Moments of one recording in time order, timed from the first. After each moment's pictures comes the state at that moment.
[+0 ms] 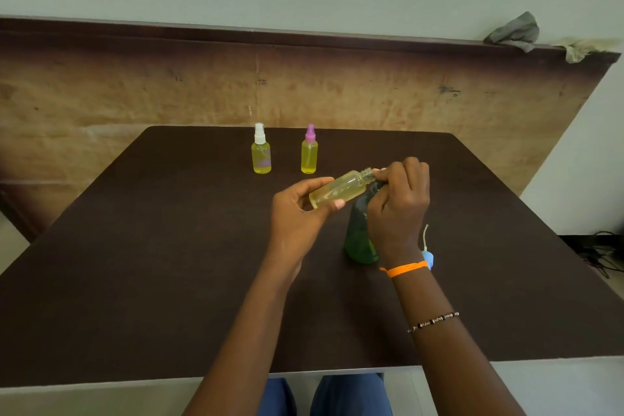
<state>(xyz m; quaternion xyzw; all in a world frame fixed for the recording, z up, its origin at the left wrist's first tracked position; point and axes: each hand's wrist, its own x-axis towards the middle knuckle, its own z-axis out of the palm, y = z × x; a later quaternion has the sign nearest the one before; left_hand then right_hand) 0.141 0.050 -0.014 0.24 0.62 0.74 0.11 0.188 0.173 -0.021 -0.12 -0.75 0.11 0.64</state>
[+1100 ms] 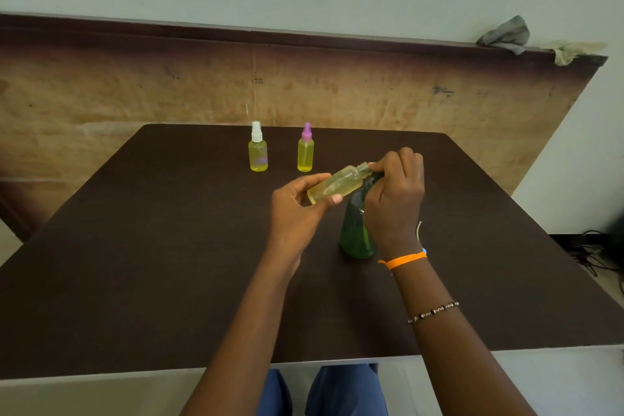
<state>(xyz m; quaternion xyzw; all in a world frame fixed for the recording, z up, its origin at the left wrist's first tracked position) 0.148 0.049 -0.011 0.24 0.62 0.74 0.11 0.193 0.174 -0.012 -0.11 -0.77 0.12 0.61</state>
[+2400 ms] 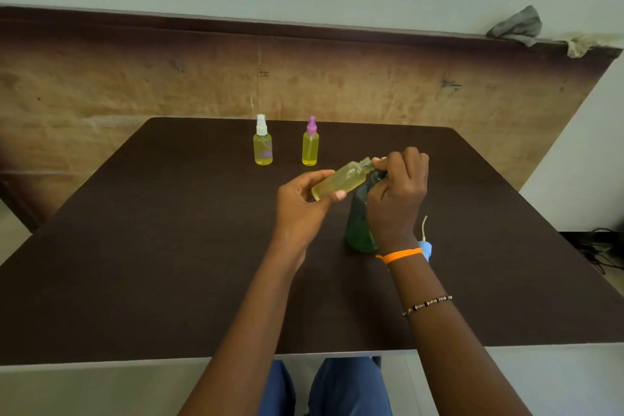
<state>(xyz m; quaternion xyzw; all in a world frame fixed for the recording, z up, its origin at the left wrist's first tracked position) 0.146 0.050 -0.016 0.24 0.62 0.74 0.11 0.184 0.173 -0.023 -0.12 -0.75 0.13 0.64</state>
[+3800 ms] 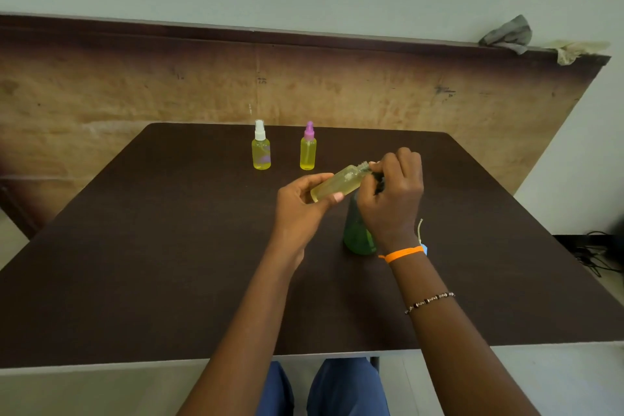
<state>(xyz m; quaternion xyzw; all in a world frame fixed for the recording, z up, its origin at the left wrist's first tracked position) 0.145 0.053 -0.015 0.23 0.60 0.75 0.14 0.193 0.173 -0.013 -0.09 -0.78 0.12 0.61</state>
